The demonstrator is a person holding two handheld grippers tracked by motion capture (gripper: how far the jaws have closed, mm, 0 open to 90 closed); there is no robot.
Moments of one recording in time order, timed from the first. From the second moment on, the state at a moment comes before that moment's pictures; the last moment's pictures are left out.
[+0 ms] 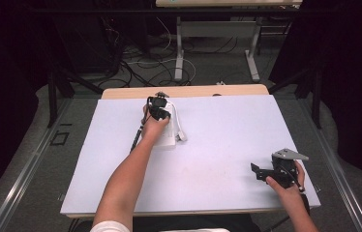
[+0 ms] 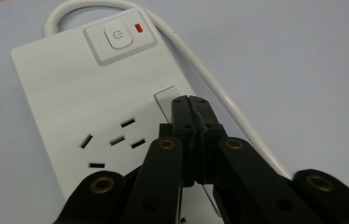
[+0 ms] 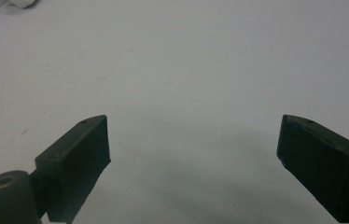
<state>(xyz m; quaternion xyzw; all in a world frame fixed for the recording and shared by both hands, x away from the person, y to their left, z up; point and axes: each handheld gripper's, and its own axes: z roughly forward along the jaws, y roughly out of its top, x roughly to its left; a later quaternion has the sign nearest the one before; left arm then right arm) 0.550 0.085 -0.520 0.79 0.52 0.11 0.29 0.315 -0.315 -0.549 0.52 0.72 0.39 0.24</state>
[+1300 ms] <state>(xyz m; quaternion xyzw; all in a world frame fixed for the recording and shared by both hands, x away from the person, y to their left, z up) 0.513 0.099 -0.515 0.79 0.51 0.09 0.32 0.316 -0.313 -0.549 0.51 0.73 0.39 0.24</state>
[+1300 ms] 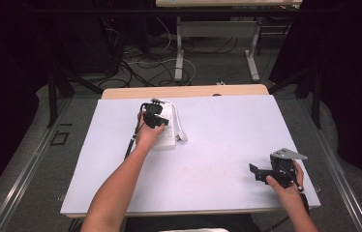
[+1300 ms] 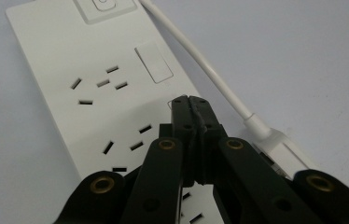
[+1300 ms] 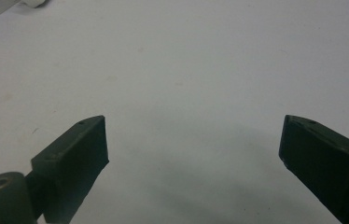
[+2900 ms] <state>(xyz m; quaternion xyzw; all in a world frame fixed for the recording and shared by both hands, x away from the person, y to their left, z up) 0.512 0.092 -0.523 0.80 0.51 0.09 0.31 0.316 -0.315 -0.550 0.51 0.73 0.39 0.23</state>
